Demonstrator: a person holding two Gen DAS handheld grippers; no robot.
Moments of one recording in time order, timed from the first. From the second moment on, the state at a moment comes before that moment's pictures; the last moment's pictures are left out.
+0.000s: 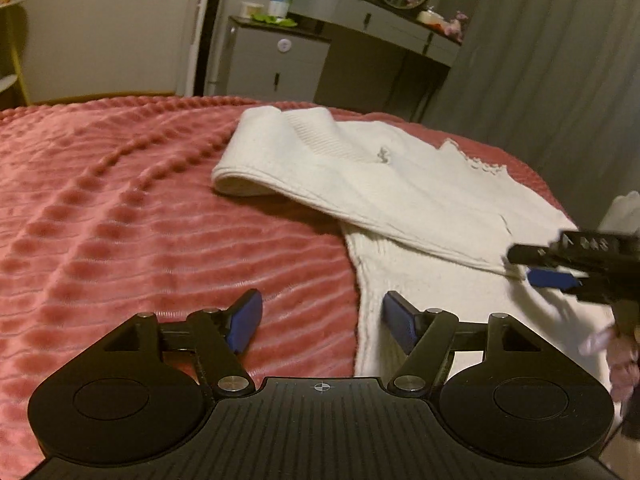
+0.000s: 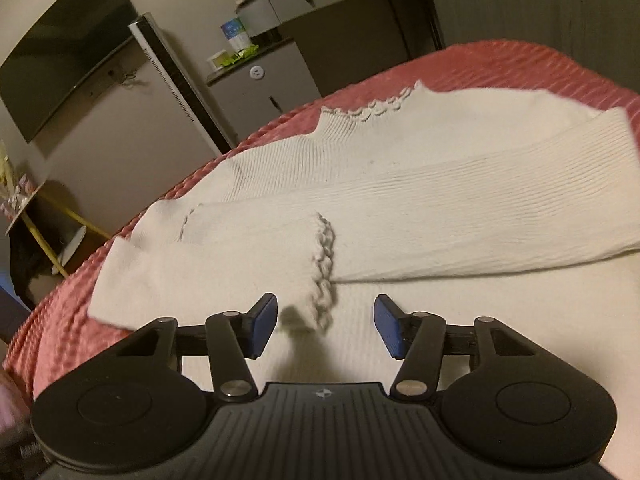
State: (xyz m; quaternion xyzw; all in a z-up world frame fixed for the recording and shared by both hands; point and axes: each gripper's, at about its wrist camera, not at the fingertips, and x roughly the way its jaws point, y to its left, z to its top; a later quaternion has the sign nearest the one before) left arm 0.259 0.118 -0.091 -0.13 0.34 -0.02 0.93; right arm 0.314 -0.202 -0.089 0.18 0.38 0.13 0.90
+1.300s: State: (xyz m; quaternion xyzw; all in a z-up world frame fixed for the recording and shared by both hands) left arm 0.371 0.087 -0.083 -0.10 0.33 0.07 0.93; right arm 0.310 -0.304 -0.054 0.03 0.24 0.00 0.97
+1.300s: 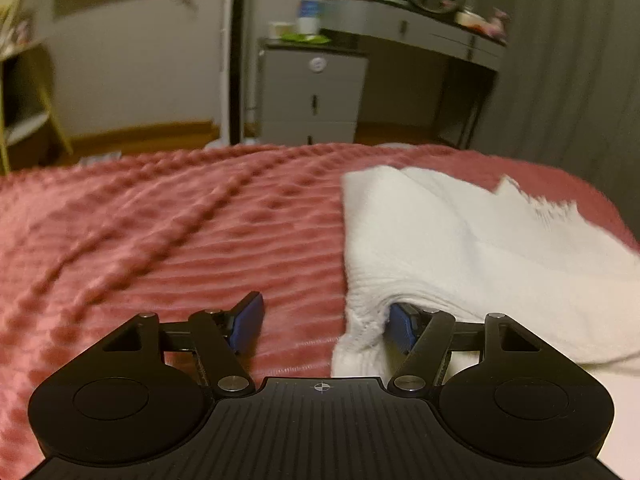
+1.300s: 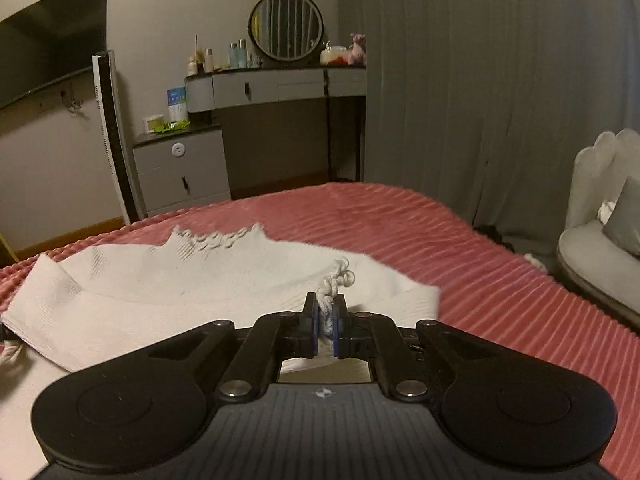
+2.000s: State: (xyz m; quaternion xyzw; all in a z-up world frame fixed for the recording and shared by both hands) left arm 0.347 0.072 -0.046 -0.05 0.30 0.02 0.95; right arm 0.302 -0.307 -0.086 -0.07 0.23 -0.12 0.96
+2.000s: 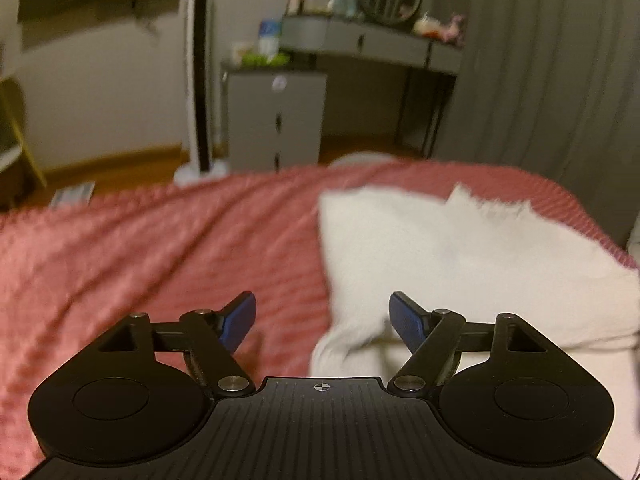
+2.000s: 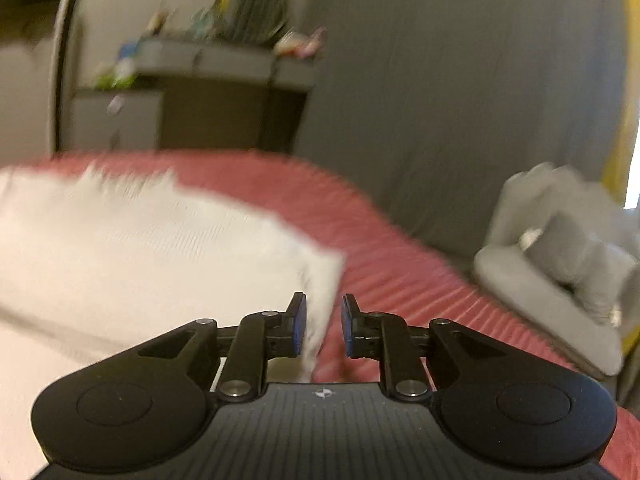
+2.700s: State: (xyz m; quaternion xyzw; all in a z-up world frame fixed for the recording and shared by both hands) left arm 0.414 0.006 -0.100 0.01 0.31 0.00 0.95; right arm 0.332 -0.294 -0.122 -0.03 0.24 -0.04 0.97
